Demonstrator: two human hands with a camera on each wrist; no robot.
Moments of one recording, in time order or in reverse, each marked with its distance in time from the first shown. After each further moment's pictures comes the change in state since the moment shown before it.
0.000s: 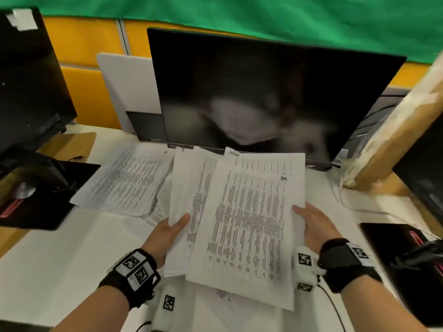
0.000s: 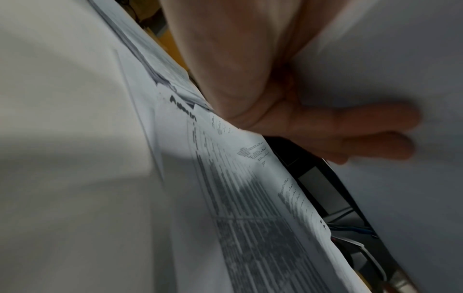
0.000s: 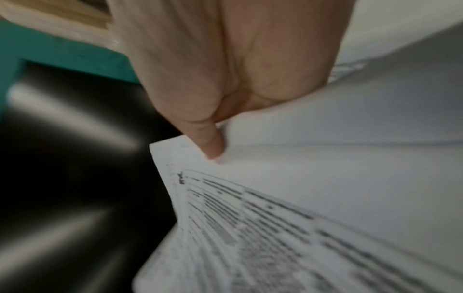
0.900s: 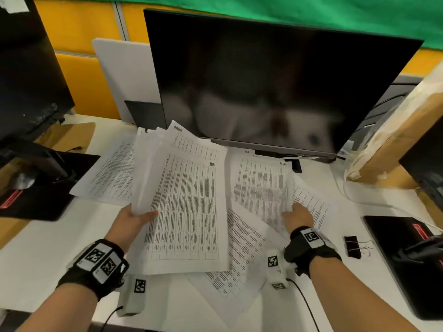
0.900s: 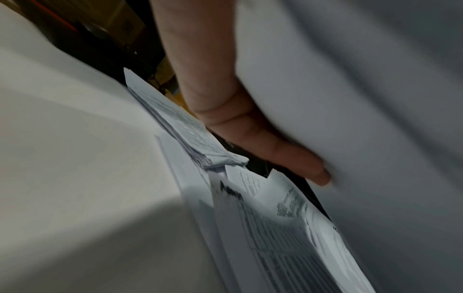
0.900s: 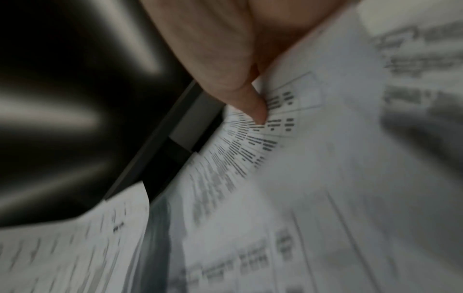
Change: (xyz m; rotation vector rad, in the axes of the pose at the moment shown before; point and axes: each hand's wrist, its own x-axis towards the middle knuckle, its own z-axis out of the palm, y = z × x) left_hand -0.003 0.010 -0.059 0.207 0.259 0.041; right_hand 0.048 0.042 0.021 -0.936 0.459 -0.017
